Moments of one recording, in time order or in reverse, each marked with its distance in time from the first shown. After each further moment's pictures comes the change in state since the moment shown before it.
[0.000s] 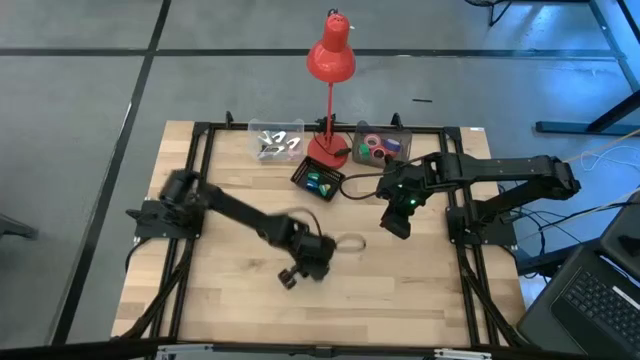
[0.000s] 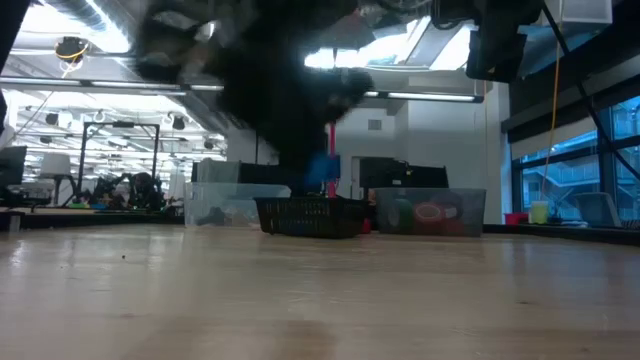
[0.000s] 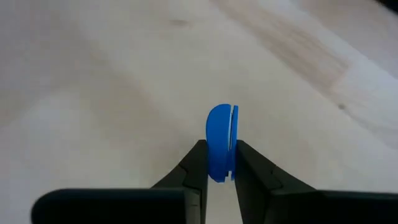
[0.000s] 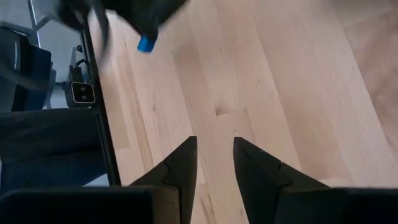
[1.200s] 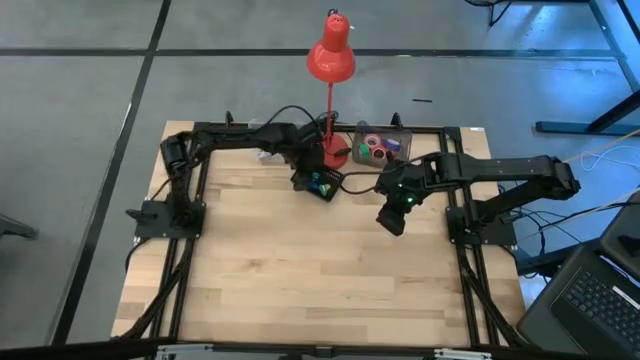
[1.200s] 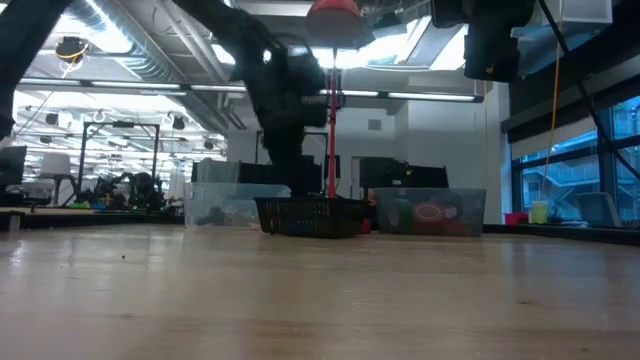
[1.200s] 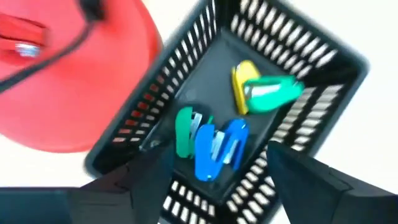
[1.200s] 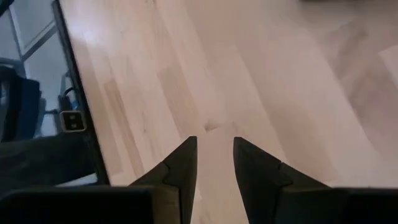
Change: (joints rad) left arm 0.713 -0.059 0.049 -0.227 -0.036 -0.199; right arm -0.004 0.000 0.000 0.031 0.073 0.094
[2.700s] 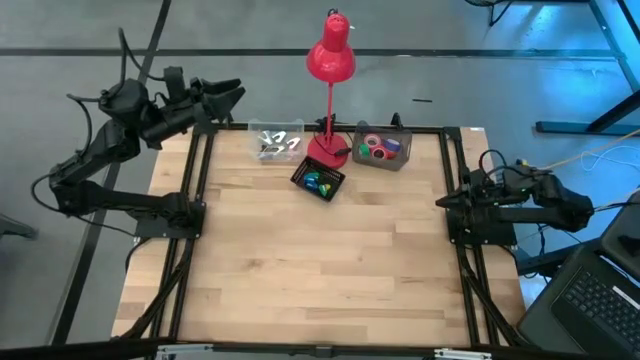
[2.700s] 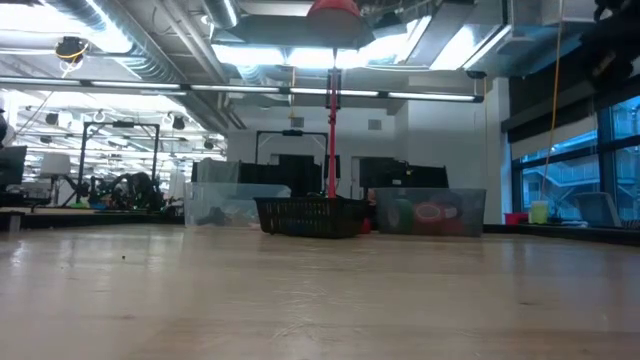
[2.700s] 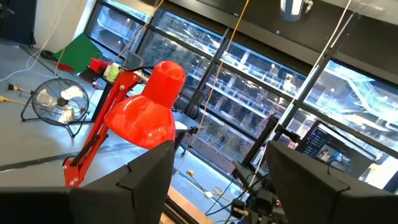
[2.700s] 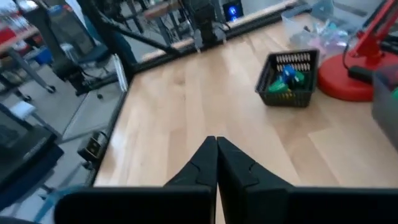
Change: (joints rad) left arm -0.099 -0.988 0.000 0.372 -0.339 -0.802; right arm -0.010 -1.218 -0.556 0.052 0.158 -0.190
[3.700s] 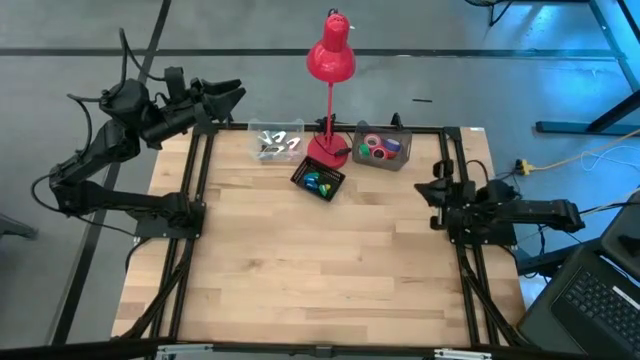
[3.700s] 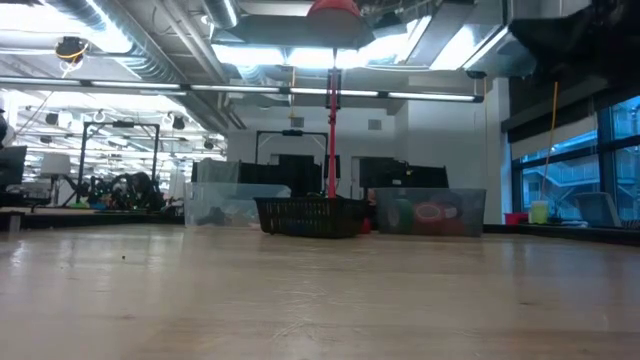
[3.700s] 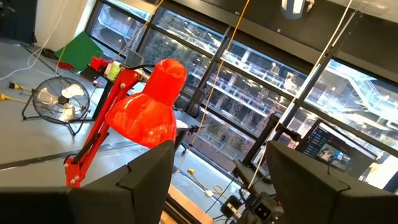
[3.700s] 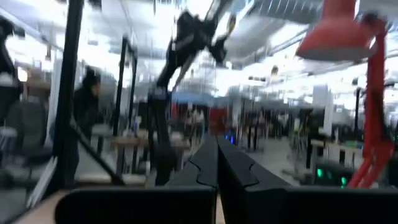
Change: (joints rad) left arm 0.000 0.000 0.000 -0.008 0.000 0.000; right arm -0.001 -0.021 -0.598 1.309 0.163 -0.464
